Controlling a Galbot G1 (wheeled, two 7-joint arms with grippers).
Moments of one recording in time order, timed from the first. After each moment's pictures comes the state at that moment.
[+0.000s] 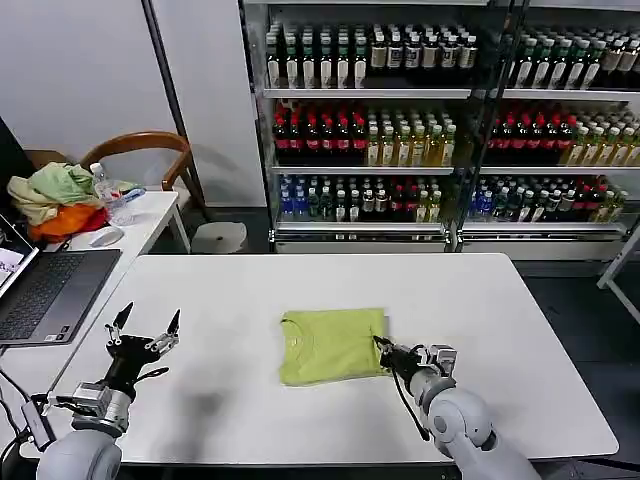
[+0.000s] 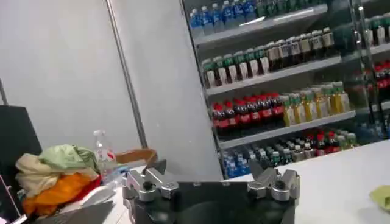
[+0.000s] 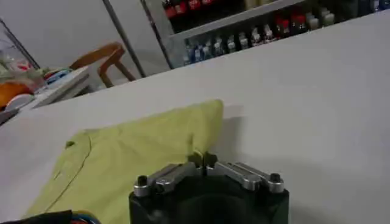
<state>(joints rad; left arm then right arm) 1.39 -1.08 -0.66 -1.90 -0.27 0.05 -0.01 -1.06 1.16 0.19 1.76 0.81 -0.49 0.20</state>
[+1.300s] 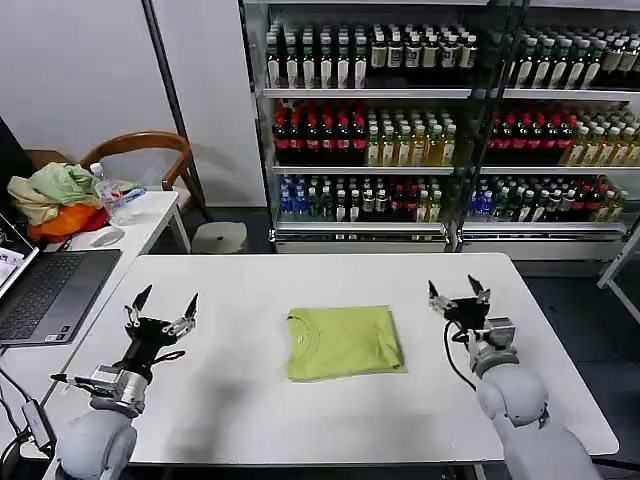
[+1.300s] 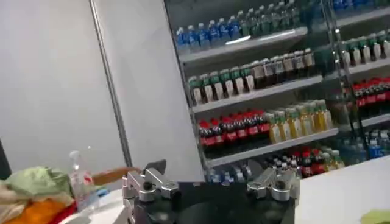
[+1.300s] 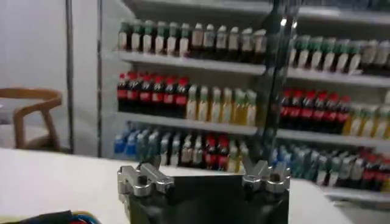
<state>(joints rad) 1.29 -1.07 -0.59 -1.87 -0.26 0.02 0.00 -1.03 1.11 0.41 1.76 0.36 -0.27 0.12</state>
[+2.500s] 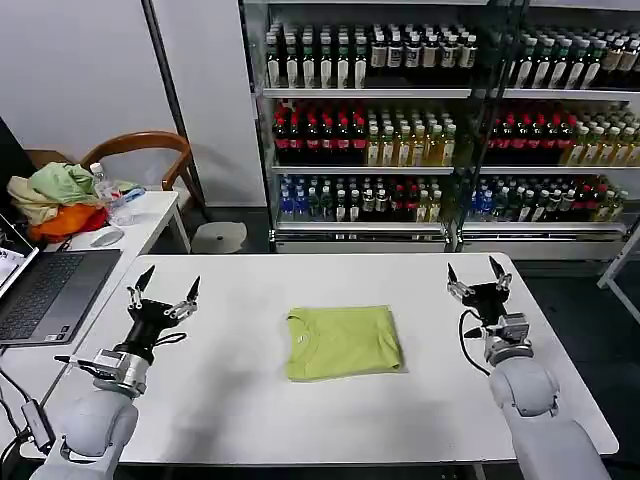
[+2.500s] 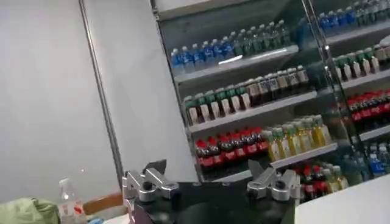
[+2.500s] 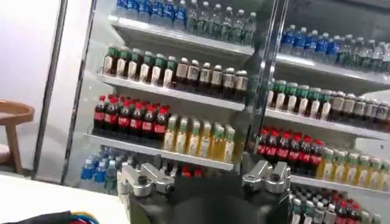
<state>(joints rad) 1.20 -1.06 -0.57 -1.80 -0.24 -0.05 0.05 -1.00 1.12 0.46 1.68 0.24 -0.12 0.08</state>
